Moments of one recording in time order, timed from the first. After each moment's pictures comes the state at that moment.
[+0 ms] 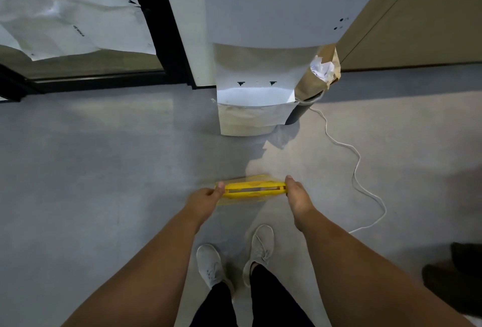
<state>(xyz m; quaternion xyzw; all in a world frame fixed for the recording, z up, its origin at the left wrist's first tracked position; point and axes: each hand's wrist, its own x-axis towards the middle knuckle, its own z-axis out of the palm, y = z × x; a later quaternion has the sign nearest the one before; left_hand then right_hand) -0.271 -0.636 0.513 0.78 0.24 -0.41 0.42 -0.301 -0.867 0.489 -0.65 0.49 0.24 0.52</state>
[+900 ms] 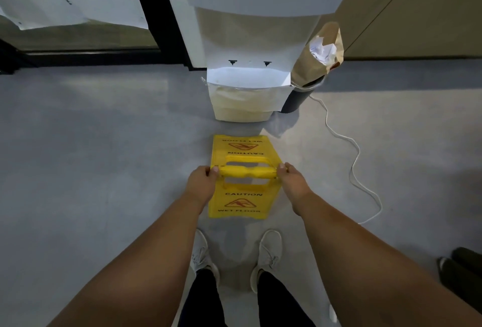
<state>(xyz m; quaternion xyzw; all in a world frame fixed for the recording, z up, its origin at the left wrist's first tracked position) -0.282 -0.694 0.476 0.82 0.24 -0.32 0.41 -0.301 -0.916 0.454 -0.71 0.40 0.28 0.51</state>
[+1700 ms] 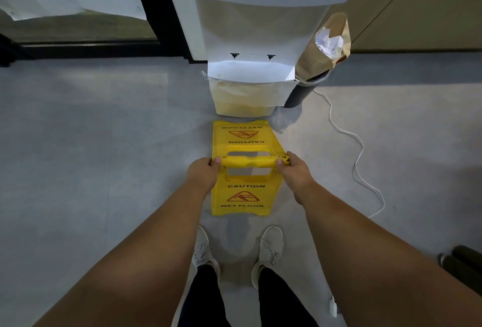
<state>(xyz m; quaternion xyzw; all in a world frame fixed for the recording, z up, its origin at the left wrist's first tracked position) -0.256 -0.693 0.460 0.86 0.20 -0.33 0.34 -0.279 -0.917 0.450 -0.74 0.38 0.28 0.48</state>
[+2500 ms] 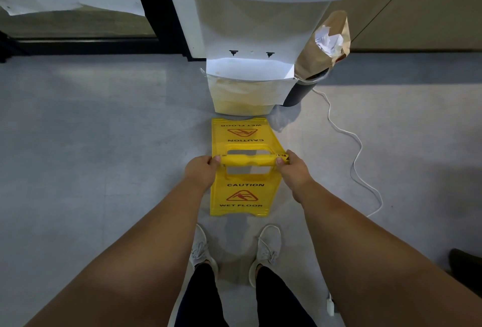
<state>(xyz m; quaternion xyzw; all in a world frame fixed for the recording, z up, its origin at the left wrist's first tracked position) -0.256 -0.694 0.459 0.87 0.17 -0.34 0.32 -0.278 -0.917 0.454 -0.75 0.37 0.29 0.46</state>
